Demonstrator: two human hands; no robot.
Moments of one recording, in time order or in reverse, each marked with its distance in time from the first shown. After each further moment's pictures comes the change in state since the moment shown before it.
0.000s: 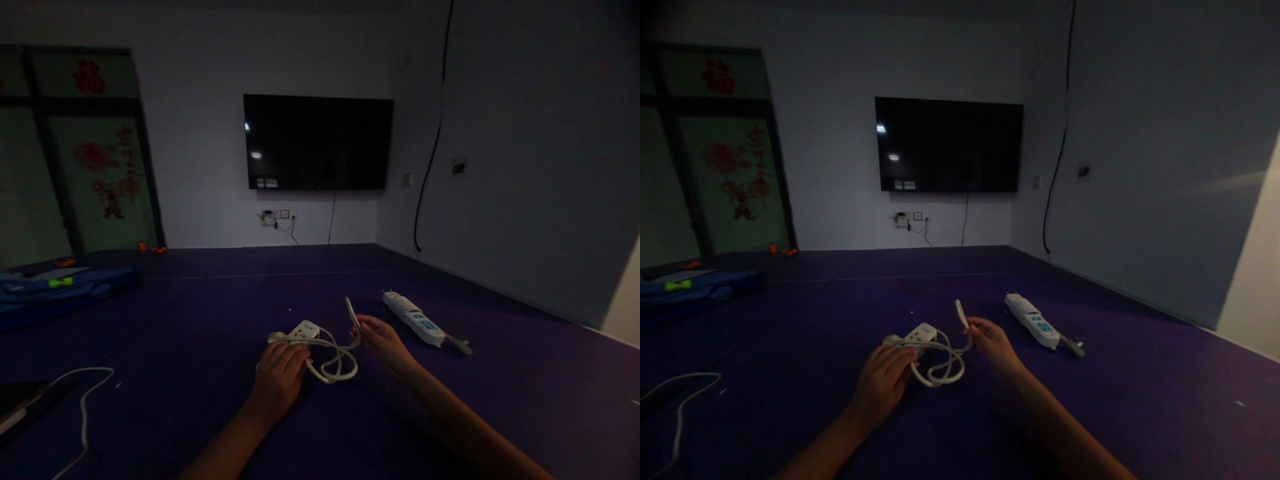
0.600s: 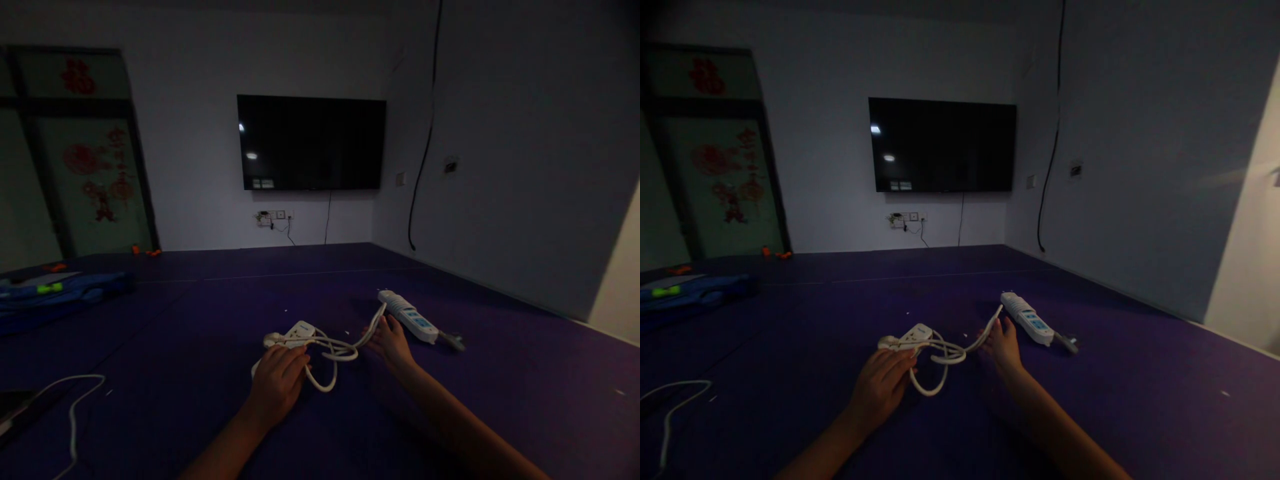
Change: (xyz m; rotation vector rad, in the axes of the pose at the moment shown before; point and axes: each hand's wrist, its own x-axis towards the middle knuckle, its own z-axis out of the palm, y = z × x) left_hand -0.001 0.003 0.001 -0.017 -0.038 0.059; right_hand 0.019 0.032 -0.035 -0.111 0.423 -0.016
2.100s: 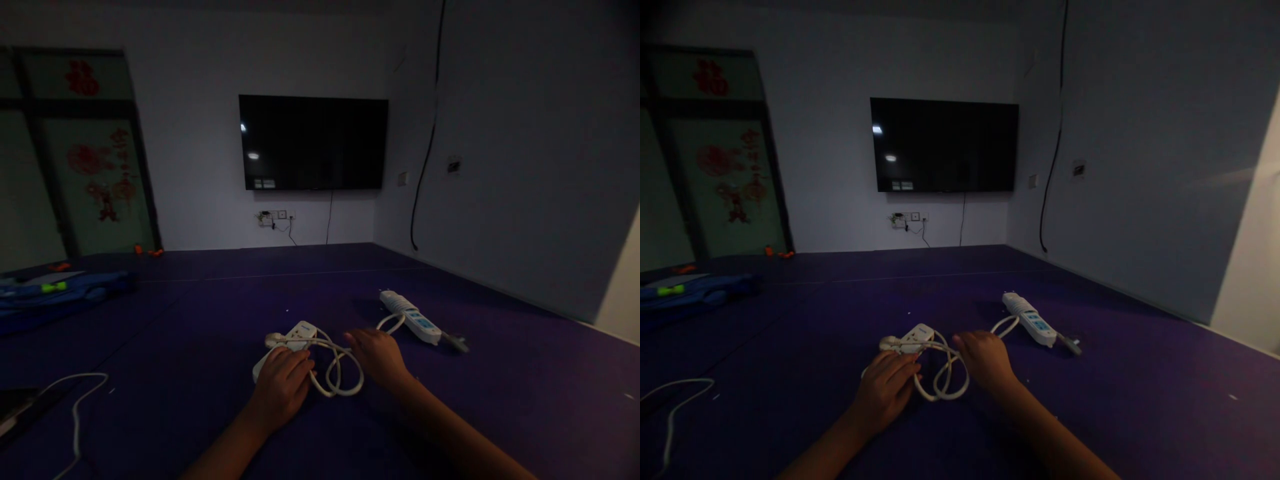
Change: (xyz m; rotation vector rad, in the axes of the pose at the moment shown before) left_hand 0.001 0.003 0.000 -0.053 -0.023 0.016; right_hand -0.052 -0.048 0.024 -1.235 -0.318 -0.738
